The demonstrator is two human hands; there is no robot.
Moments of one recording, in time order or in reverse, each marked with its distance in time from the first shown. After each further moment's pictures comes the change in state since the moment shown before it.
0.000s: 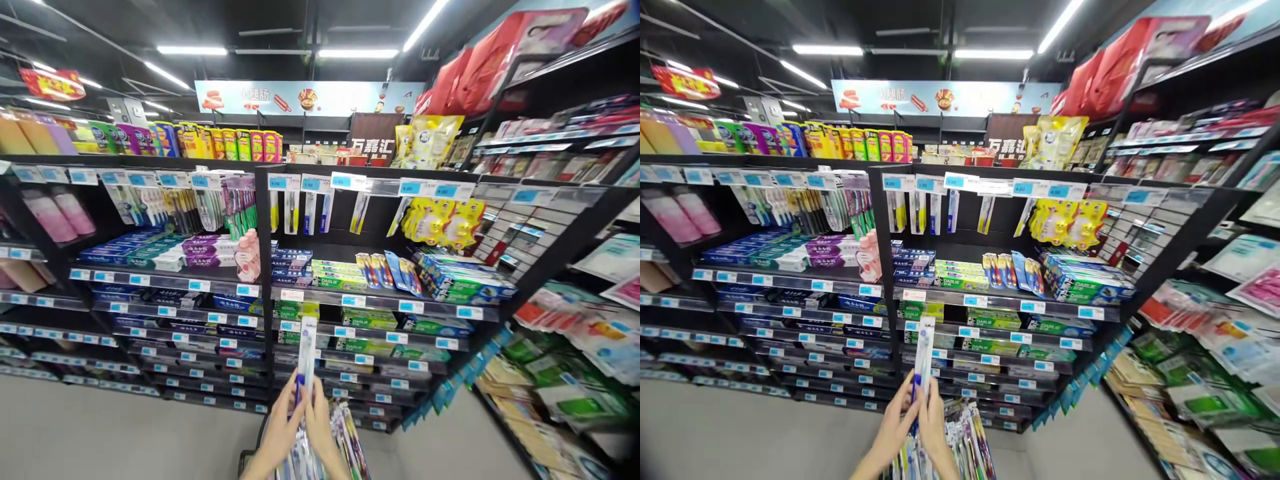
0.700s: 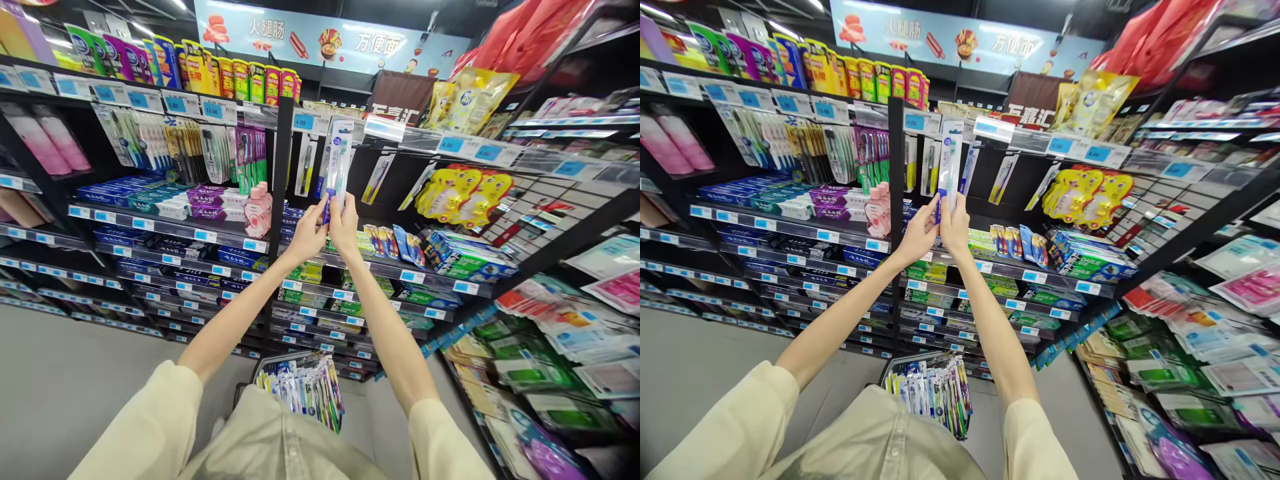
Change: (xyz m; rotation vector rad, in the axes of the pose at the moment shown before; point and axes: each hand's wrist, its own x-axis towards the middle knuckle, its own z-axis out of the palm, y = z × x) left_hand 0.171 0.251 -0.056 0.001 0.113 0.850; right_hand 0.234 -0.242 -0.008 -0.105 0.109 -0.587
